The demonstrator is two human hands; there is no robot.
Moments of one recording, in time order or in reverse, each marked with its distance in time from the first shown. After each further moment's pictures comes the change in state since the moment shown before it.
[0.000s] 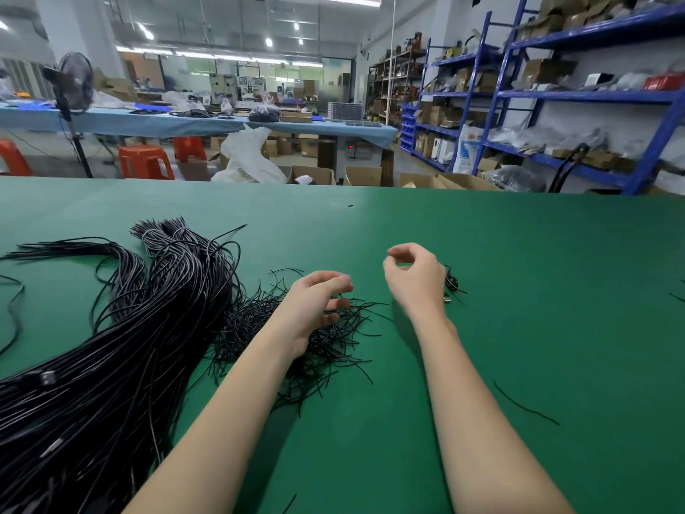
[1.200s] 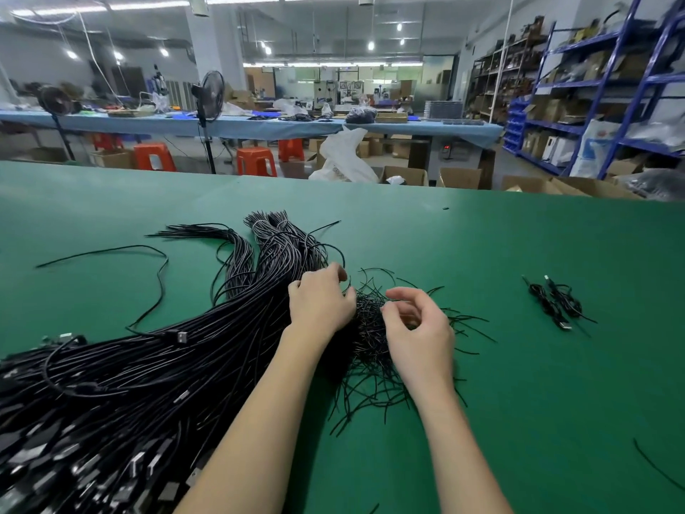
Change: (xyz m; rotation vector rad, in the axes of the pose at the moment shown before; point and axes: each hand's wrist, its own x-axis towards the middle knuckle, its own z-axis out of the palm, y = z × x) left_hand 0.008 -0.008 -0.089 1.215 0.564 0.171; right_hand -0.112 -0.031 0.070 0.305 -0.227 0.007
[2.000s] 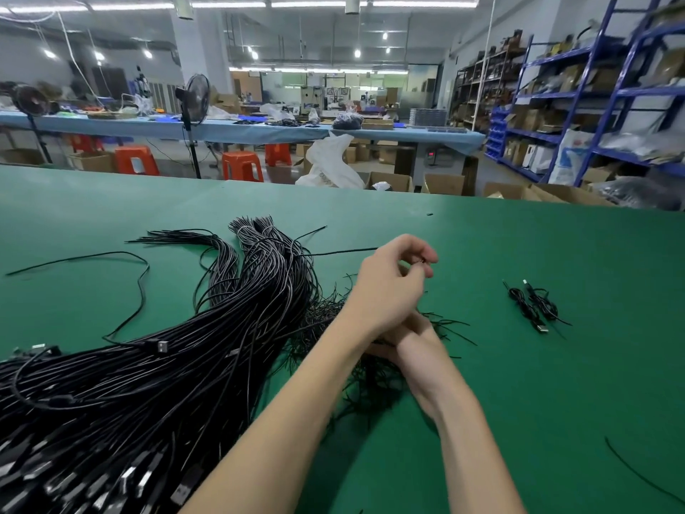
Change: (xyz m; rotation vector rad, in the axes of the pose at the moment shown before) left_hand -0.036 0.097 -0.038 -0.878 -0.132 0.307; right_hand 0.010 -0.001 -0.023 0.469 -0.481 0.166
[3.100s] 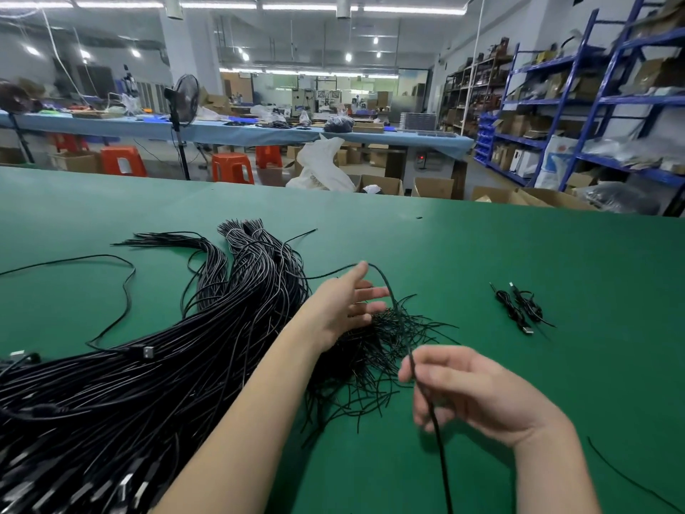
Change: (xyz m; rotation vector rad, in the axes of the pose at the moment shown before) left_hand 0.012 -0.051 -0.022 -0.592 -0.035 -0.663; right_hand -0.047 -0.042 -0.072 -0.118 -0.433 0.290
